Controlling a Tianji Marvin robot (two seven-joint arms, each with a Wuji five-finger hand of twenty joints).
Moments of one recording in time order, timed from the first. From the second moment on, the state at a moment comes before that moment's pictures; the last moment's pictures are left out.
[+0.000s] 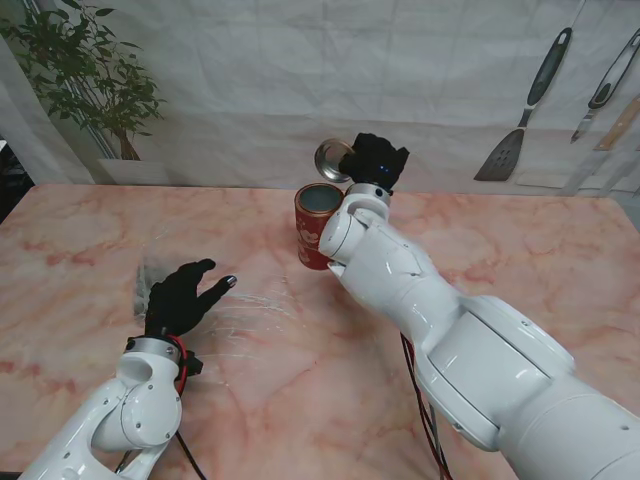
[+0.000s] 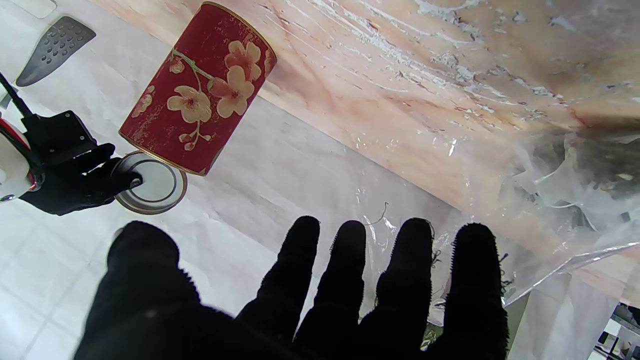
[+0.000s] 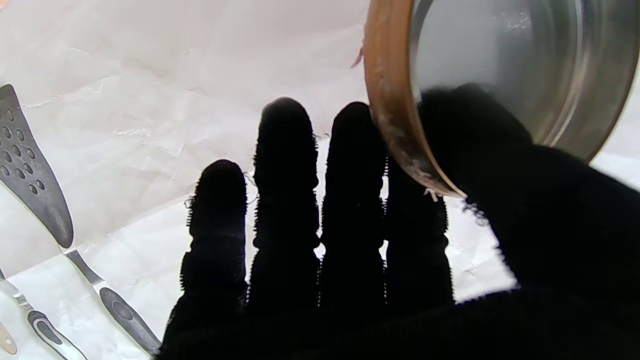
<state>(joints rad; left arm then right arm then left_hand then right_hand) 1.81 -1.15 -1.30 -1.81 0.69 0.22 0.26 -0.61 -1.72 0.71 -0.31 -0.24 0.28 -0.94 0.61 0.04 -0.03 -0.05 0.50 0.25 0.19 0.52 0.46 0.26 0.34 0.33 0.40 0.37 0.35 0.38 0.15 0.45 0.76 0.39 0.47 -0.81 1.18 -0.33 0.95 -0.18 1.12 -0.02 1.11 -0.07 0.90 0.63 0.98 0.03 0.95 0.55 0.35 0.17 1.25 0.51</state>
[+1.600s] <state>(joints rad) 1.81 -1.15 -1.29 -1.81 0.69 0.22 0.26 -0.69 -1.64 0.57 -0.44 -0.46 0.39 -0.99 0.62 0.04 -0.03 -0.05 0.50 0.25 0.19 0.52 0.46 0.26 0.34 0.33 0.40 0.37 0.35 0.38 0.15 0.45 0.76 0.39 0.42 -0.79 1.18 -0.34 0.95 -0.26 1.12 -0.02 0.96 -0.12 0.96 0.64 0.88 -0.01 0.98 0.56 0.32 0.15 1.25 0.49</state>
